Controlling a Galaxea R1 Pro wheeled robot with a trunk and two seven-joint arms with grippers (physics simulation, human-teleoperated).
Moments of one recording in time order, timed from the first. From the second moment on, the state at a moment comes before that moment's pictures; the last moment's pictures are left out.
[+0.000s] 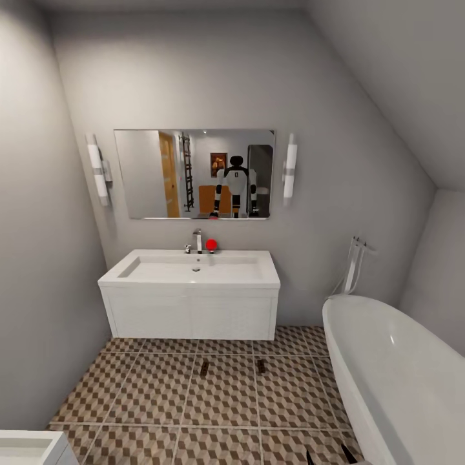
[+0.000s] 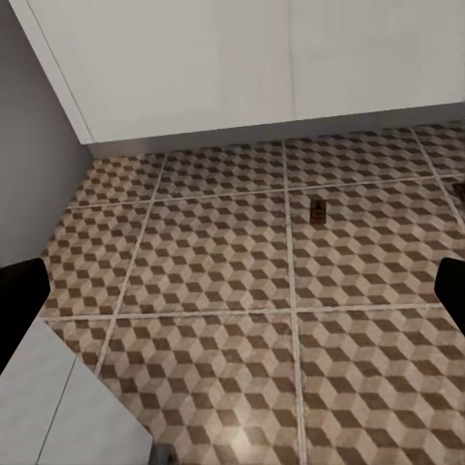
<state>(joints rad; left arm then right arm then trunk) -0.24 0.11 -0.29 0.08 0.25 -1.04 0.06 -0.28 -0.06 0.21 -0.02 -0.17 -1.04 0.08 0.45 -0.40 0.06</state>
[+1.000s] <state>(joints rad) -0.24 0.11 -0.29 0.07 0.25 -1.04 0.06 -0.28 -0.06 0.21 -0.02 -0.17 -1.04 0.06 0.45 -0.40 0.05</state>
